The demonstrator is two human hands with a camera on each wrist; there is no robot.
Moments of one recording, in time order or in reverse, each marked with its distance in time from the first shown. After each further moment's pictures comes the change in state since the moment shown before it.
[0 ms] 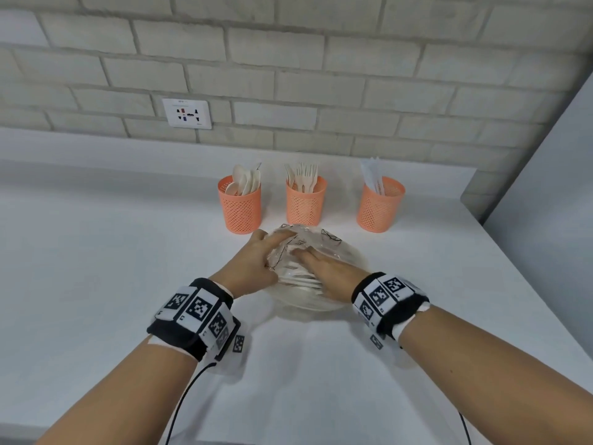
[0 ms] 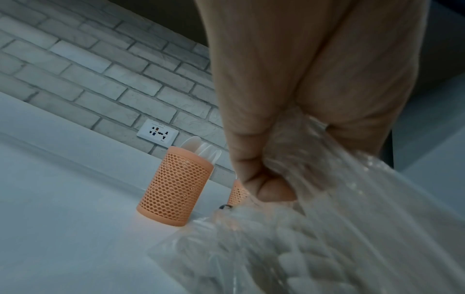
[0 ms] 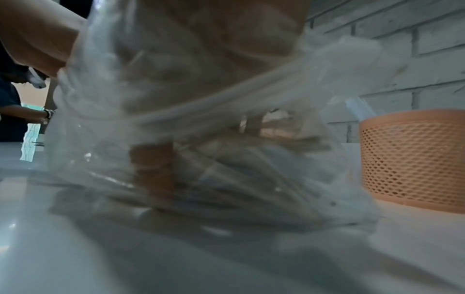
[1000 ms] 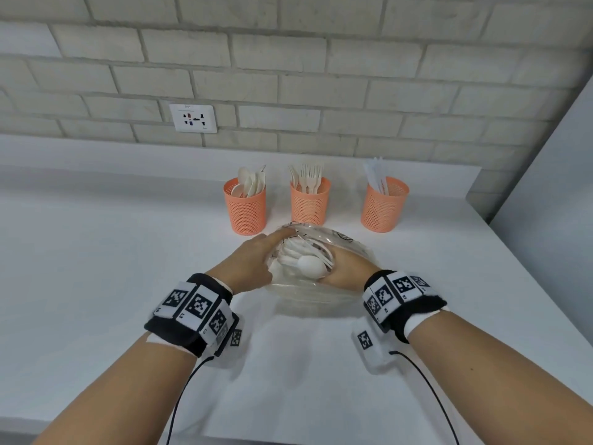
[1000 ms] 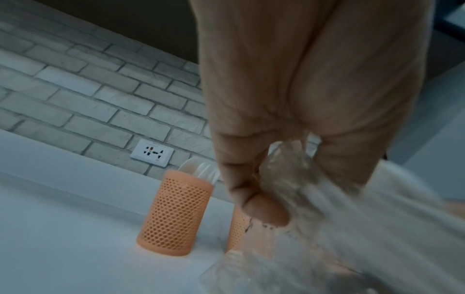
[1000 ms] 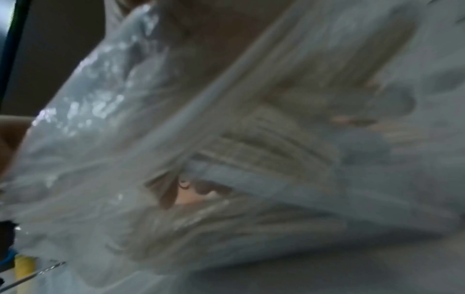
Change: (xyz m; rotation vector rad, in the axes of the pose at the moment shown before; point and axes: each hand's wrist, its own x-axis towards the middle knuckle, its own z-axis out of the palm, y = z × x) left_hand -0.008 0.003 -0.015 0.198 -0.064 -0.008; right_hand -0.005 -0.002 -0.015 0.369 0.259 0.104
